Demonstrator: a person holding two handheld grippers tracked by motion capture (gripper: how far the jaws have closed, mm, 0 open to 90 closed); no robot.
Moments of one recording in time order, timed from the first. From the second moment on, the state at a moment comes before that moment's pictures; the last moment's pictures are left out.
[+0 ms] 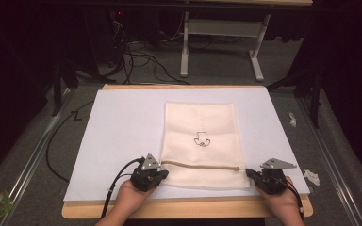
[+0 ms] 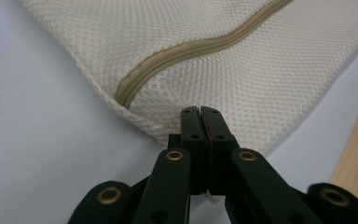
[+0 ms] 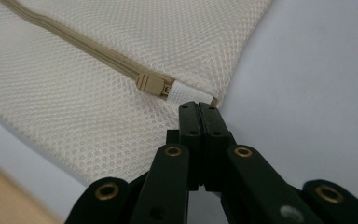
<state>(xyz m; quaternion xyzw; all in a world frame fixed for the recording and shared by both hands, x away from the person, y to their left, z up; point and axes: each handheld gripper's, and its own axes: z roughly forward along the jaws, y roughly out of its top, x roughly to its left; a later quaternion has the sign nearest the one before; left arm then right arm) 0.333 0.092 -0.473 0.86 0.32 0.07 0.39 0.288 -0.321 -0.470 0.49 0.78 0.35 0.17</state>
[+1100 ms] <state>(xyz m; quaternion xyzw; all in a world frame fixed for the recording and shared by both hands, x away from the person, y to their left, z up) 0.322 0.089 -0.475 0.85 0.35 0.08 0.39 0.293 -0.325 -0.476 0.52 0.75 0.37 0.18</state>
